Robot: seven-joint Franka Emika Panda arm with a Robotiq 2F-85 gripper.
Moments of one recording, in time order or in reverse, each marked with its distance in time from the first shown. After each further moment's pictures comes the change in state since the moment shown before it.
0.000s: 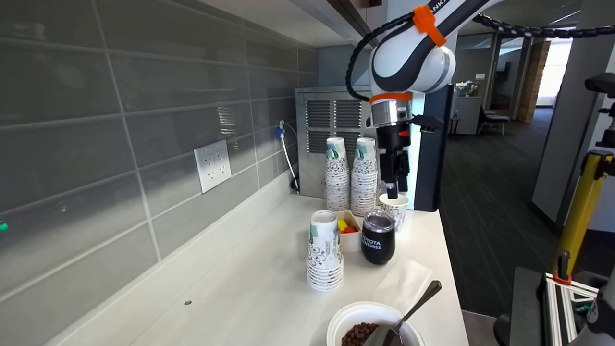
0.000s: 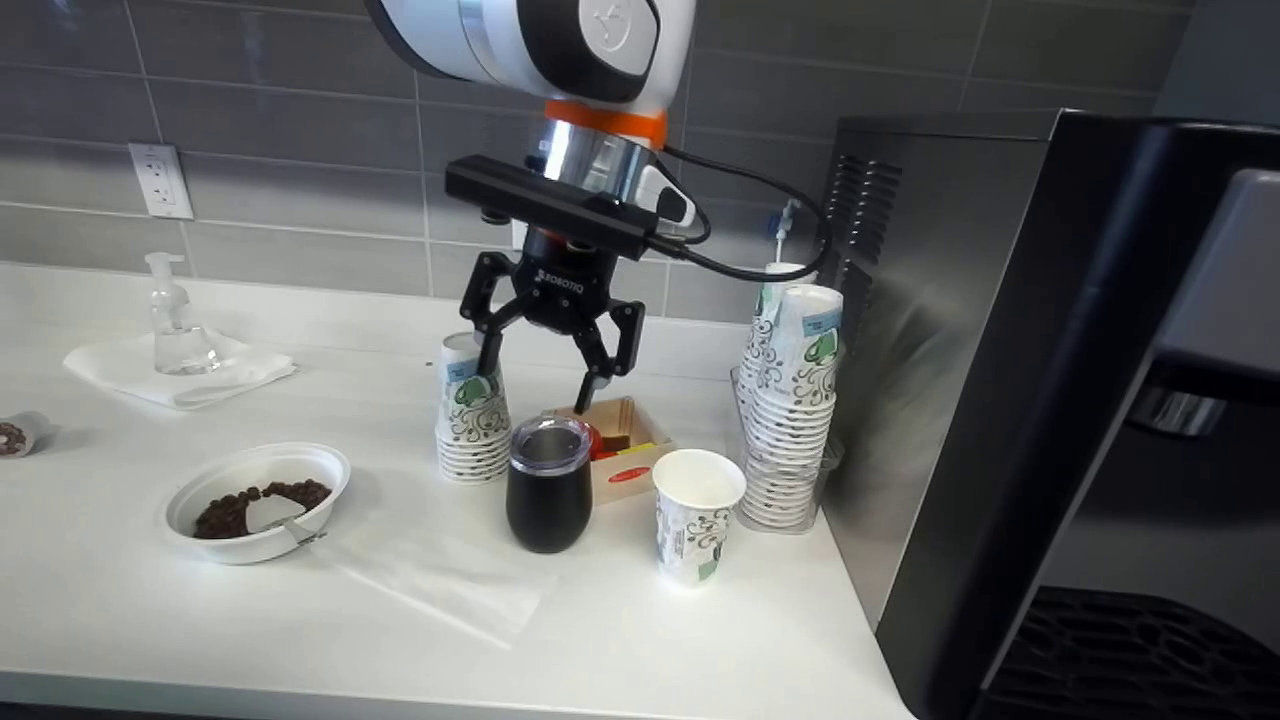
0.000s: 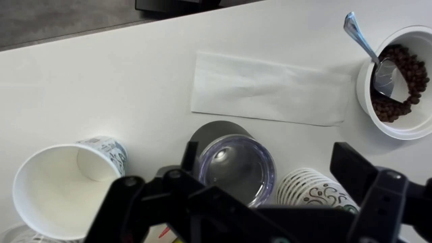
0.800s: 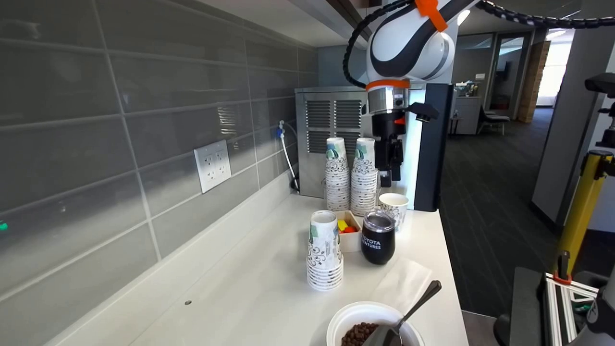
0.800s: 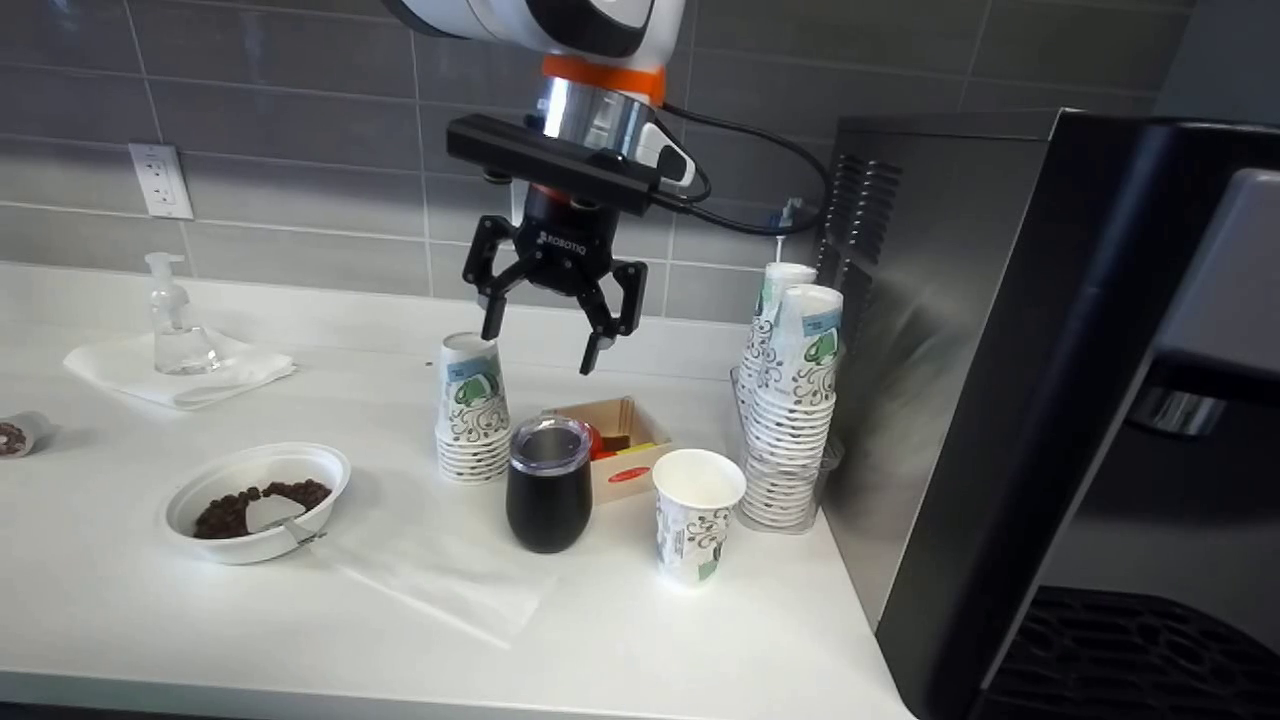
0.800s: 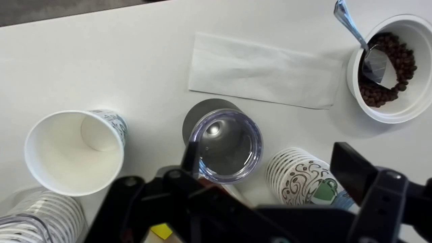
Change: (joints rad) arm 0.030 -0.029 -0.010 0.045 0.000 -0.023 -0.005
